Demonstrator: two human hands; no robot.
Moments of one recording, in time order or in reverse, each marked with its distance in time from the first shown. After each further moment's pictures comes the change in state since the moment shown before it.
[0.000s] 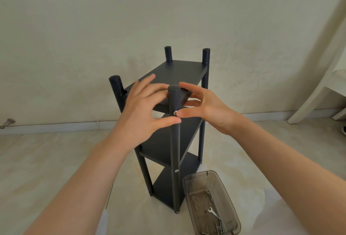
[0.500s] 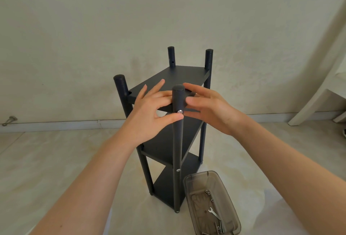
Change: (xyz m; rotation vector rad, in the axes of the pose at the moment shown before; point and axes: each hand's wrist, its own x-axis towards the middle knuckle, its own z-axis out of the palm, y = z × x) left_hand 0.001 -0.001 0.007 -0.159 -0.085 -0.072; right_hand -0.002 0.001 -0.001 0.344 -0.047 0.083
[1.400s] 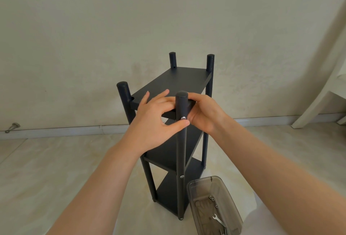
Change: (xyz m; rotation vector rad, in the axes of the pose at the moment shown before) left_hand 0.000 0.002 0.003 0.042 0.054 -0.005; right_hand 0.029 -0.002 0.026 0.616 0.117 0.154
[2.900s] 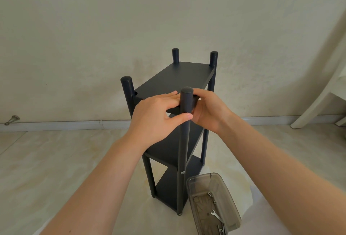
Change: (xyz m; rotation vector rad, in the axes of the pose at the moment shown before) left_hand -0.005 0.009 -0.007 0.086 0.044 -0.022; right_hand -0.003 0.000 0.000 -0.104 -0.006 0.013
